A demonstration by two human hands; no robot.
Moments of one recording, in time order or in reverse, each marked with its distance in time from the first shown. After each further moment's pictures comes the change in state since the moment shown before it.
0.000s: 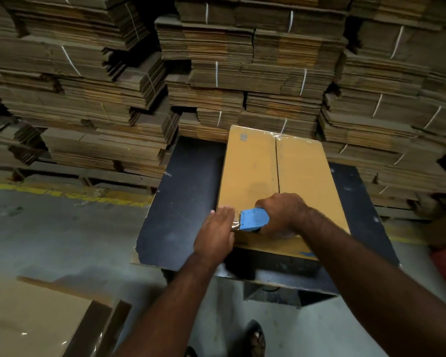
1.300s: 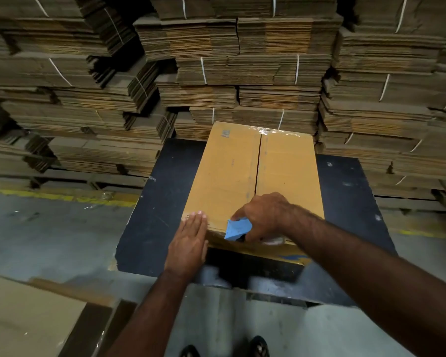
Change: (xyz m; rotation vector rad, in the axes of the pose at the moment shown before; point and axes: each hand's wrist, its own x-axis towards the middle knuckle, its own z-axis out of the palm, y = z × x) left_hand 0.009 0.018 0.030 0.346 0.078 0.038; right_hand -0.014 0.062 0.003 0.003 0.065 -0.237
